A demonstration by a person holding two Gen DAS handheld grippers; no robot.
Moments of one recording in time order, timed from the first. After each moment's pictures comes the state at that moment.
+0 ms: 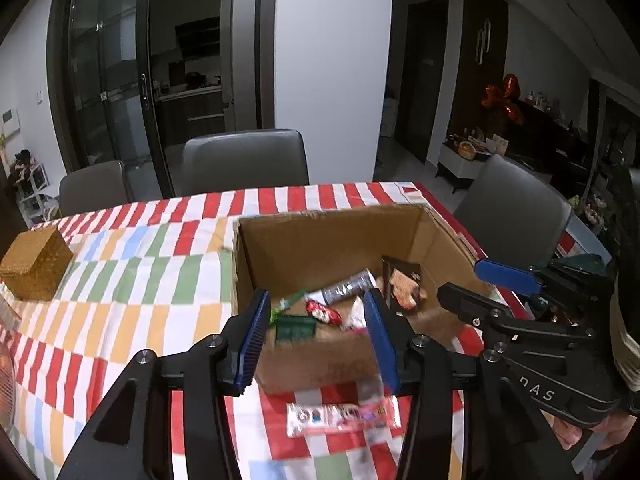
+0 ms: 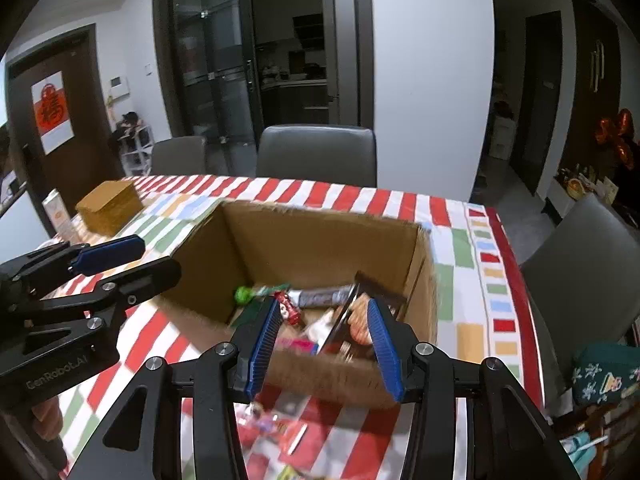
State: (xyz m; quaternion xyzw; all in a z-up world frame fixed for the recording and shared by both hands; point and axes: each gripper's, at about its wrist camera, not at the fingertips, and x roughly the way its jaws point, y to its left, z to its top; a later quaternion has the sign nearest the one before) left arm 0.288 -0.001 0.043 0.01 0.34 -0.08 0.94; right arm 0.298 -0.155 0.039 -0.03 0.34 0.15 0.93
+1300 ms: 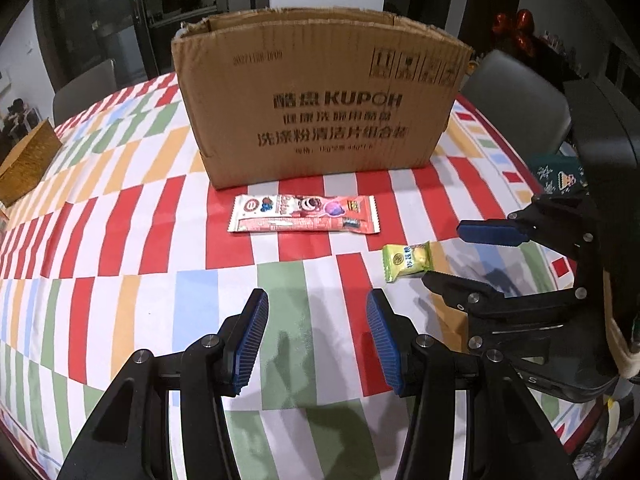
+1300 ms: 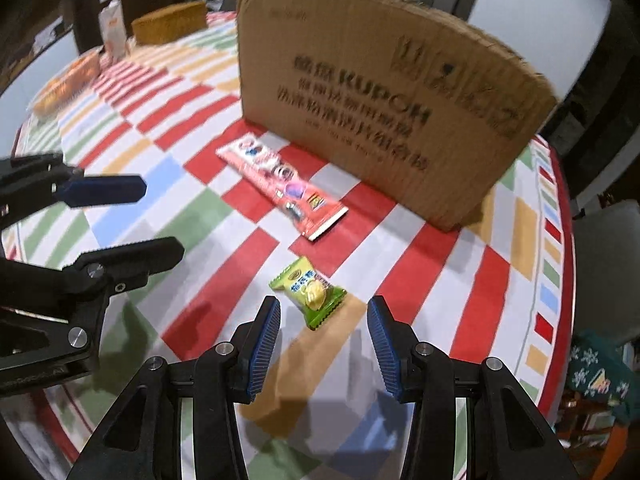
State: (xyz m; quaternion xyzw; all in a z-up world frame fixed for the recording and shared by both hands) left arm 0.192 -0.037 -0.088 0.02 0.49 -0.07 0.87; right arm 0.217 -0.145 -0.089 -0.21 0.48 0.23 0.82
